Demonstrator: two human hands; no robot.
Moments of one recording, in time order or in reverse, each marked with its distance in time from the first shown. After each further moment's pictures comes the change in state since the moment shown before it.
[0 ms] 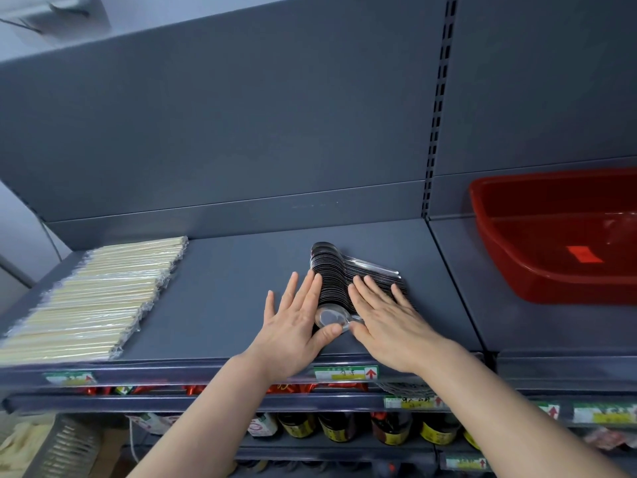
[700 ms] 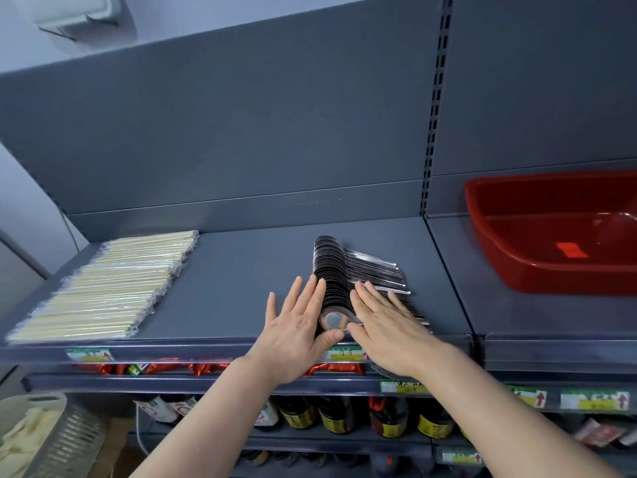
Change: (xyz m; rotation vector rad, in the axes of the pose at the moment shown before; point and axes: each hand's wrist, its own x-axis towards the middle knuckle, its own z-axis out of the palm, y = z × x) left_hand -0.033 0.012 0.006 0.076 0.005 -0.018; right_hand -0.031 -0.019 0.003 0.027 -0.015 -0.002
